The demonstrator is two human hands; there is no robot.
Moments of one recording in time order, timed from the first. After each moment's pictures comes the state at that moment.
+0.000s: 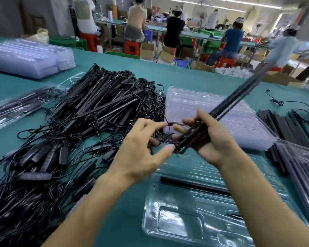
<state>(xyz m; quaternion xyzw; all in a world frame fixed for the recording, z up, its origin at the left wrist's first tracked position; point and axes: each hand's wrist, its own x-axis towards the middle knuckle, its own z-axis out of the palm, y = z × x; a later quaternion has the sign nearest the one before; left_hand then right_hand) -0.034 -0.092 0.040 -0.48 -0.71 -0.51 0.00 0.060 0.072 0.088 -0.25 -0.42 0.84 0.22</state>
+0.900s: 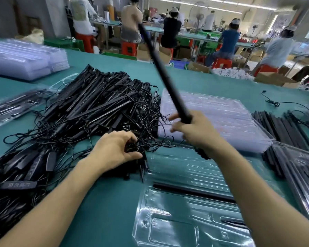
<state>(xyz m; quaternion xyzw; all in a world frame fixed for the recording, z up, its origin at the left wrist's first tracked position) -0.112 -0.085 0.009 -0.45 -0.87 -0.20 -0.03 0.040 0.099 0.087 -0.22 -0.84 0.46 0.19</state>
